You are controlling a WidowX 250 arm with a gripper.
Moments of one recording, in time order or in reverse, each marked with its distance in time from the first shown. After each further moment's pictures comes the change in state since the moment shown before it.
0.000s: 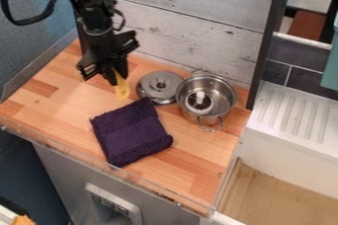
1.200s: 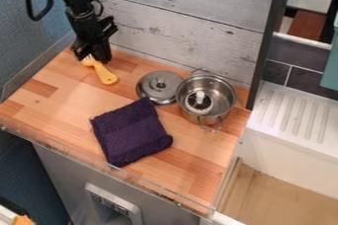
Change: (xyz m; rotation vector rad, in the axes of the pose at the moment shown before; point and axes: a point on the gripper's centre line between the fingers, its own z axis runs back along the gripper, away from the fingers) arm 0.088 -0.032 -0.055 0.019 0.093 0.189
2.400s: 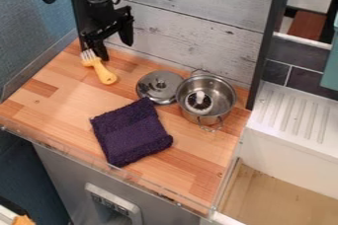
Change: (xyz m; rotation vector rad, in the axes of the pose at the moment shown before) arm -0.031 -0.010 0.033 0.057 -0.025 -0.139
